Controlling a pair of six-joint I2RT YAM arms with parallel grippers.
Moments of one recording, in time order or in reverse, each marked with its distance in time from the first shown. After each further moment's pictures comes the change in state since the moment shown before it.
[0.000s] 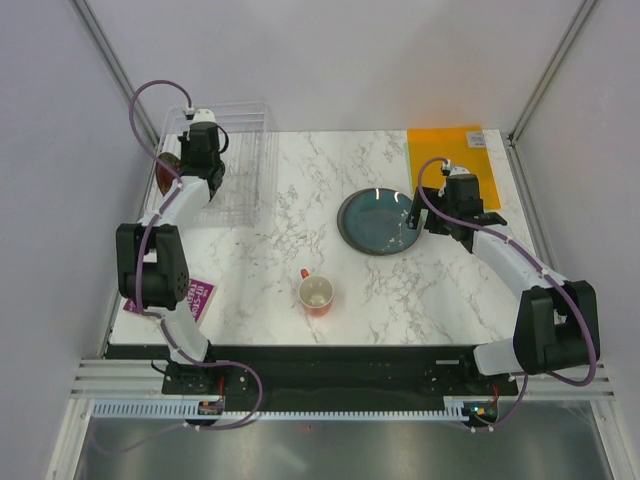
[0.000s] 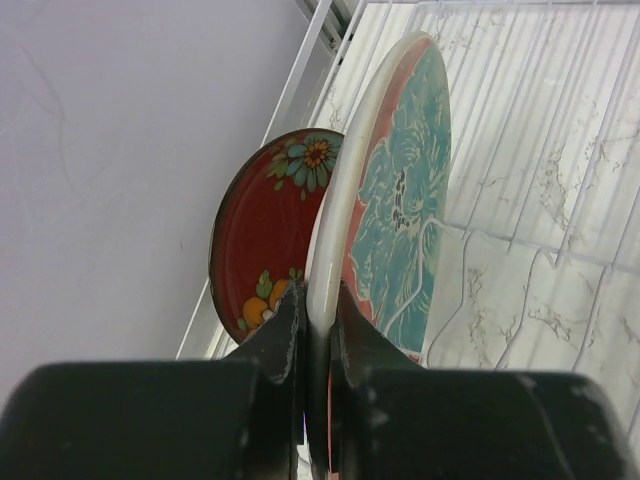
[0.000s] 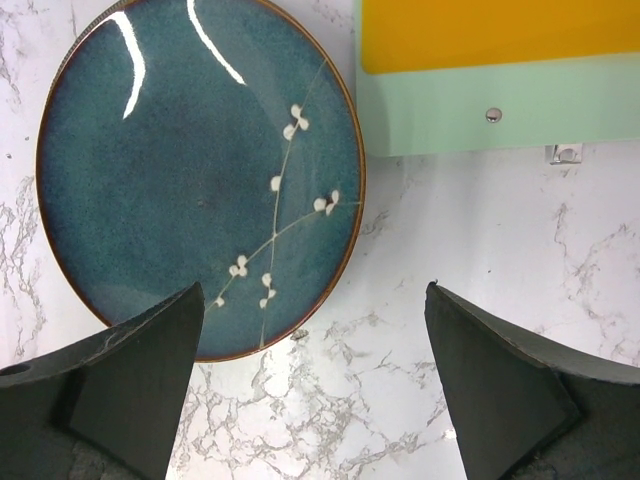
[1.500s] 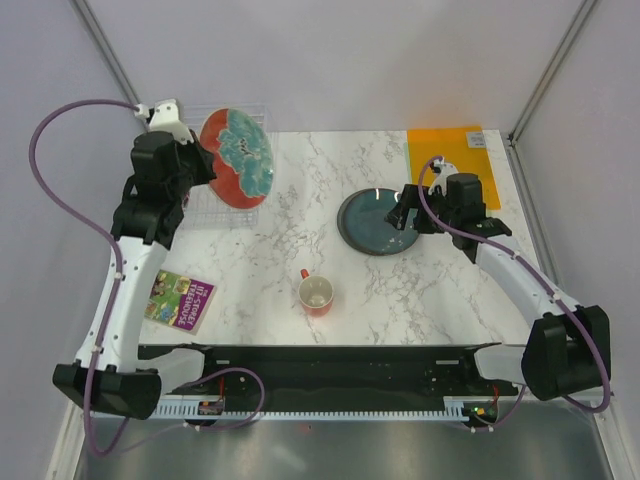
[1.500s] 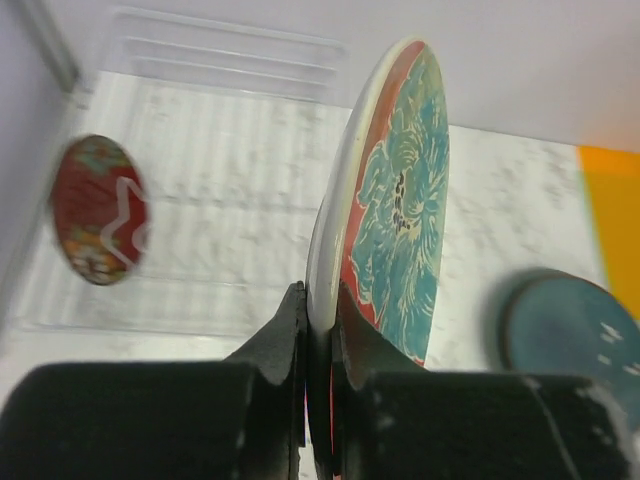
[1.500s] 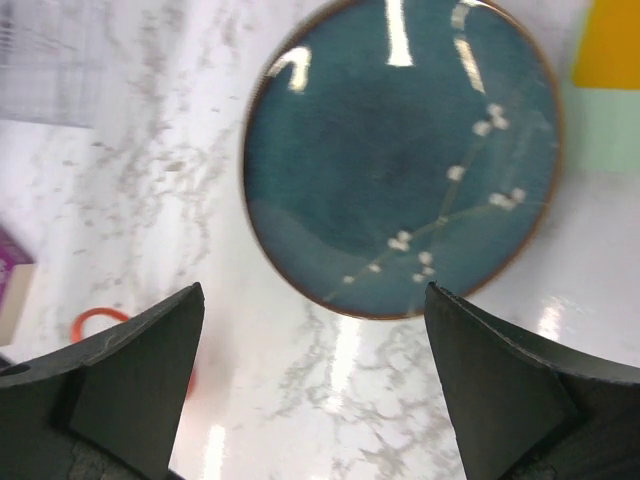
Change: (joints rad) left arm -0.088 -0.602 0.040 -0.475 0.472 -0.332; right arm 0.043 -0.119 -0.012 0.011 -0.244 0.051
